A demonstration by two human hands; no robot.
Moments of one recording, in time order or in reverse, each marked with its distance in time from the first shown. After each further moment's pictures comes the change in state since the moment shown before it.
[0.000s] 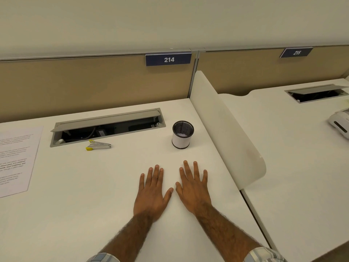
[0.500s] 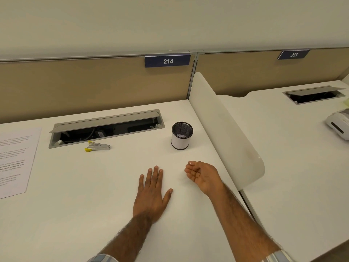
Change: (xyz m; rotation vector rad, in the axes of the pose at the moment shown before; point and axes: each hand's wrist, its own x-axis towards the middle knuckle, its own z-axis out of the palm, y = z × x) left_hand -0.001 -0.001 -0.004 -0.014 0.026 0.022; right_hand 0.027 0.032 -0.073 1.892 -0.137 0.717
